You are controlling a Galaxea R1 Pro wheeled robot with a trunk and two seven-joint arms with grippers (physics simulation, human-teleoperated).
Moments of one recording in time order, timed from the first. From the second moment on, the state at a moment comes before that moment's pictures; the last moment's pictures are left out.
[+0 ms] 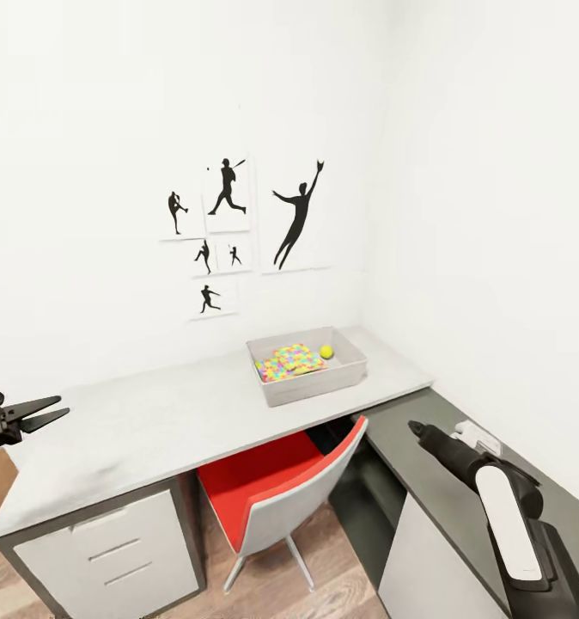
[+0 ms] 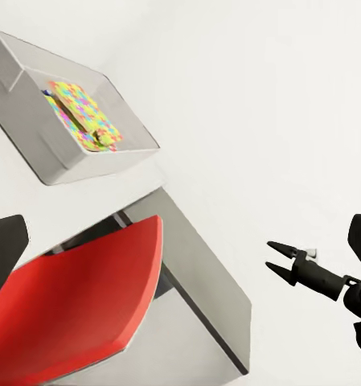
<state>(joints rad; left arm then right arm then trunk) -0.70 0.70 0.33 -0.62 0.29 0.76 -1.57 -0.34 -0.04 -0.20 -1.54 -0.73 0.73 -0.39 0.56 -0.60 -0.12</state>
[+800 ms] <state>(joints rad) -0.70 0.70 0.33 -0.62 0.29 0.76 -1.57 -0.34 -0.04 -0.20 -1.53 -0.72 0.72 -0.39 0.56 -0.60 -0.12</state>
